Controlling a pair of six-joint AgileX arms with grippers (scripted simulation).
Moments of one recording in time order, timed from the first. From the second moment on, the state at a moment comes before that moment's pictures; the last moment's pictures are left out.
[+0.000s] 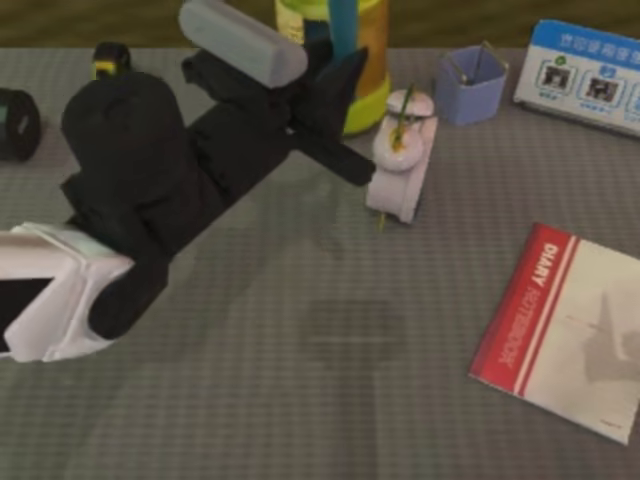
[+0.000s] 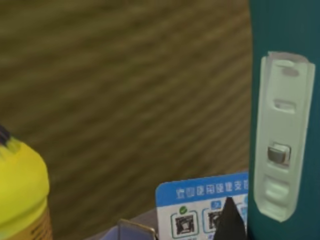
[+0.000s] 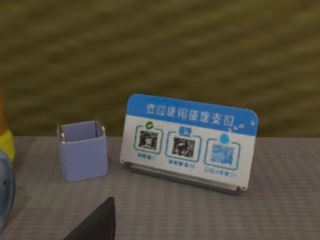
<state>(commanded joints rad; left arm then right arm) -0.61 1.58 0.72 0.95 0.17 -0.05 0.00 0.00 0.00 0.00 0.00 0.00</state>
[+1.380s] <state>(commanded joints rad) -0.62 1.57 0.72 0.96 0.16 -0.06 0.26 0.55 0.35 0.21 -0.16 -0.04</state>
